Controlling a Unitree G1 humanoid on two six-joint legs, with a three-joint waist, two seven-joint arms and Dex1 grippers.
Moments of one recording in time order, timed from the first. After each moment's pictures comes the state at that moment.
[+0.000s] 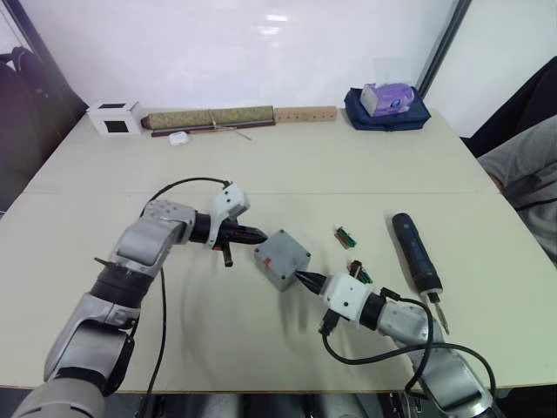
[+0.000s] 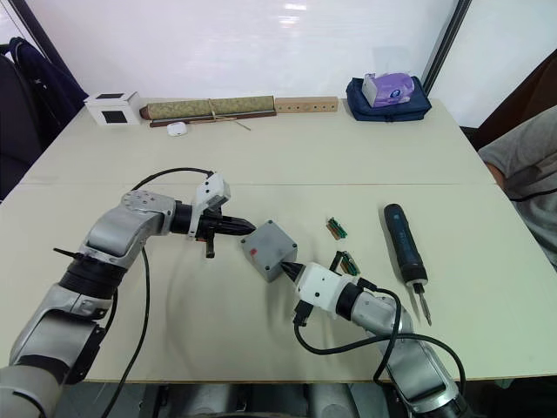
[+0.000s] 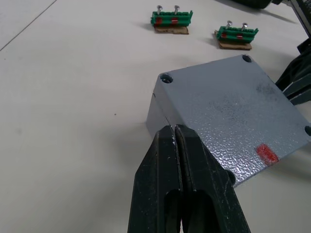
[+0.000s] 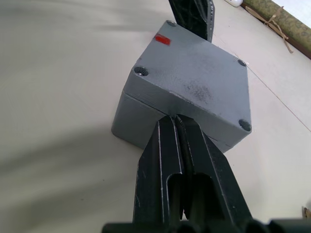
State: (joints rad) left arm -0.69 0.57 -0.25 0.13 -0.27 0.64 -1.17; right arm 0.05 -0.47 0.27 -0.45 -0.14 0.13 0.61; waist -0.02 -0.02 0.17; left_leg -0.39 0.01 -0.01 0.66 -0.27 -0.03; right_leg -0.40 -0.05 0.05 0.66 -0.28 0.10
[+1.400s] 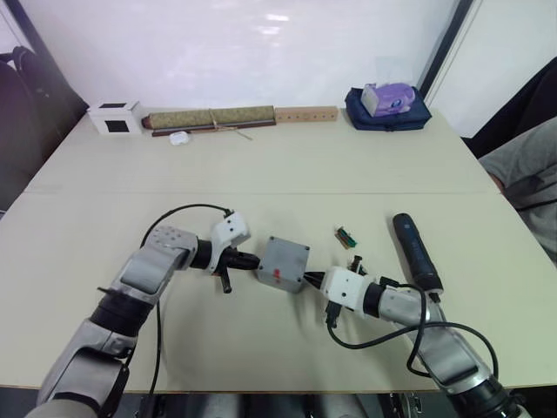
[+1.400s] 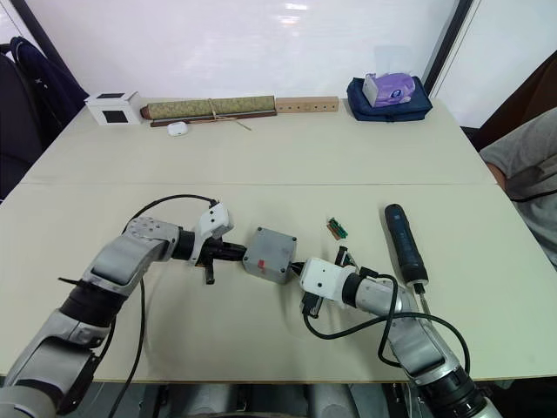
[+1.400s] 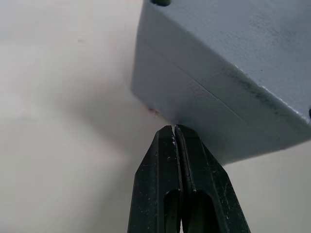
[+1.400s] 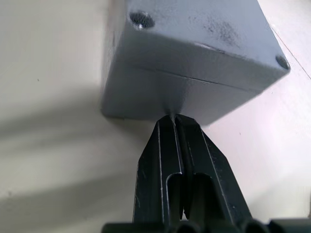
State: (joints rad) left arm -0.51 0.57 -0.28 -0.02 -0.21 0.69 -1.12; right arm -0.07 -0.56 0.29 -0.30 -0.16 0.13 0.69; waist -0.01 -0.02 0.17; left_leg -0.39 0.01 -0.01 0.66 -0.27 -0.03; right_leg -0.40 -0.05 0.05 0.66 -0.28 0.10
